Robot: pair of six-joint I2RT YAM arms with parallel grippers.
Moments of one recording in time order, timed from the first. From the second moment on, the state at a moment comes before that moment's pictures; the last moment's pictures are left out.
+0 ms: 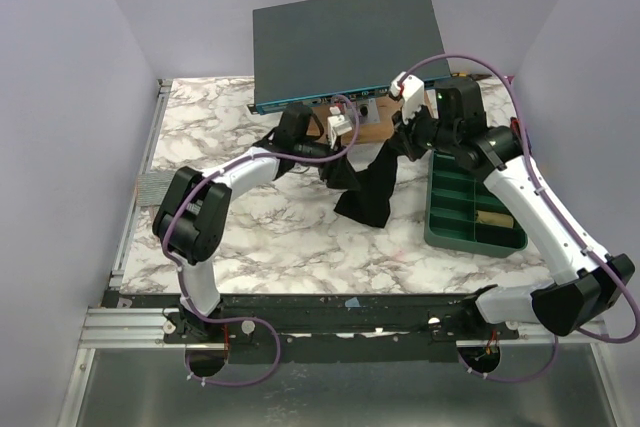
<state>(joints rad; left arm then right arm) -0.52 1.84 1.25 -0.01 1.04 0.01 0.45 1.33 1.44 -0.68 -0.28 -0.29</state>
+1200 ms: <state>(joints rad) -0.55 1.96 1.33 0.00 1.12 0.06 0.39 1.28 1.37 -0.67 -0.31 -0.29</state>
